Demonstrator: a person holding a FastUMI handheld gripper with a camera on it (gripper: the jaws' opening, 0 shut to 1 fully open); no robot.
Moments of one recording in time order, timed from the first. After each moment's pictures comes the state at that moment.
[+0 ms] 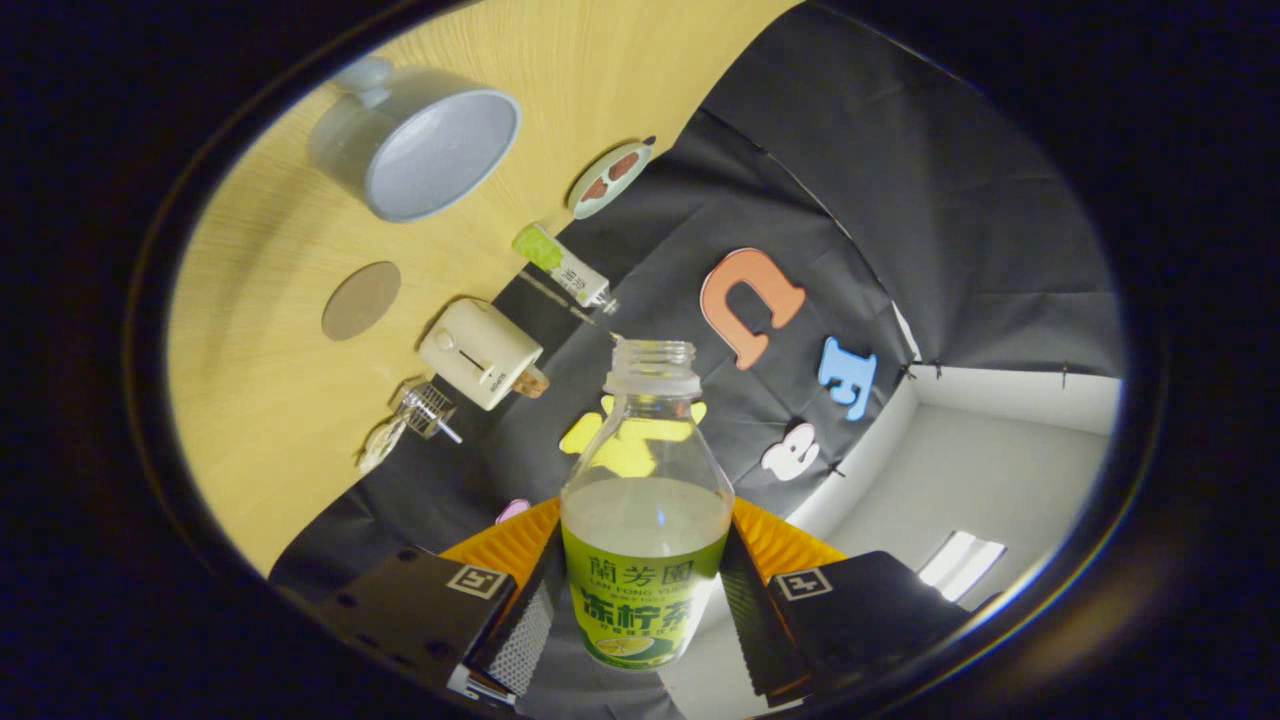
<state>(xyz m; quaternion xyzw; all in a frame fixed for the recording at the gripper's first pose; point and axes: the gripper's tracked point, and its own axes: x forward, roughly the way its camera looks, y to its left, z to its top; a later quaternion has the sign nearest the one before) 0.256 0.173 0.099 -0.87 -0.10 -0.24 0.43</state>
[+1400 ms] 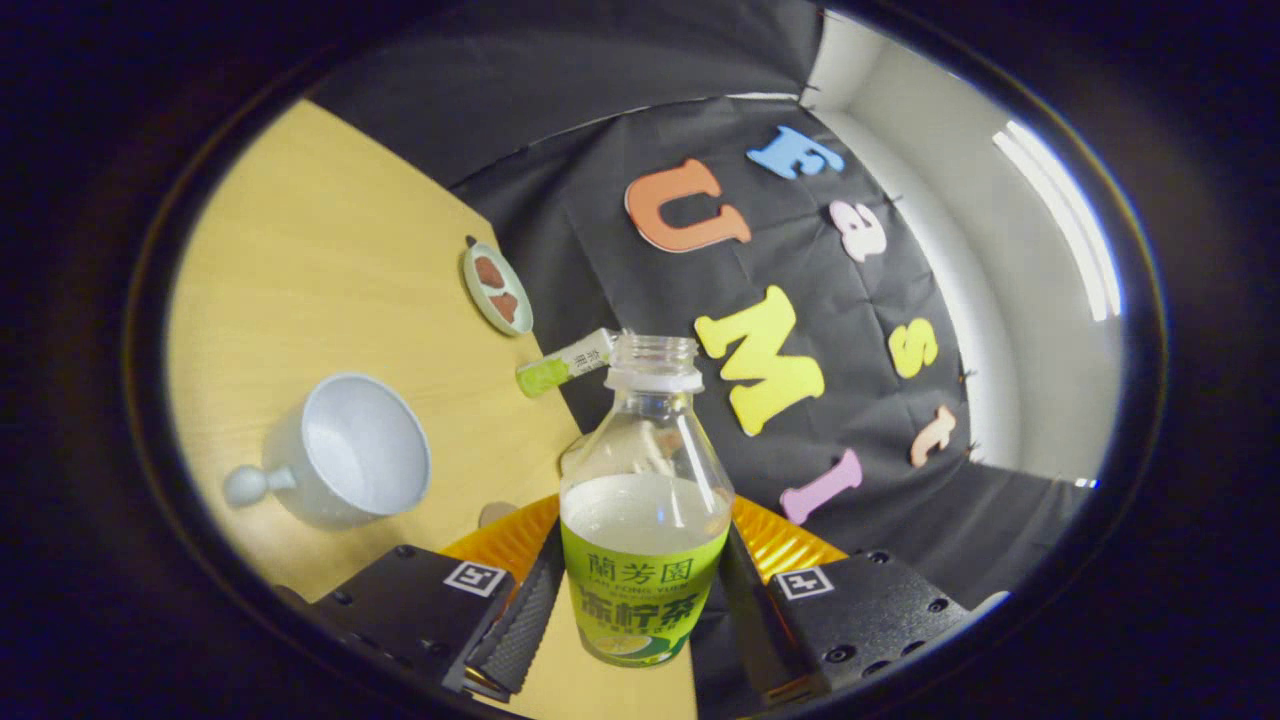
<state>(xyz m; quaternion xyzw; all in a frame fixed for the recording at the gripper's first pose) 0.304 0.155 0.003 -0.44 -0.02 -0.05 0.90</state>
